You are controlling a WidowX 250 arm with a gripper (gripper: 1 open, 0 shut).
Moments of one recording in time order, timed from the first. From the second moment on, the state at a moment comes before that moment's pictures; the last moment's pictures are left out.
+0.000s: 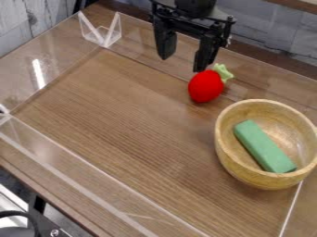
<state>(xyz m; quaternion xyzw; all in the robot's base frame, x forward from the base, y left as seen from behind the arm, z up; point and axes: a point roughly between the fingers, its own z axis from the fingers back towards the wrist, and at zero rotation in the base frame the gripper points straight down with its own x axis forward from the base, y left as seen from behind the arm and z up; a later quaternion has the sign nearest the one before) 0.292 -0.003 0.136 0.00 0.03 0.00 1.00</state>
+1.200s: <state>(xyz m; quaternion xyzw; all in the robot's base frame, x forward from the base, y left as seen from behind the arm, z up) 0.317 -0.016 0.101 0.00 0.07 0.08 0.99</state>
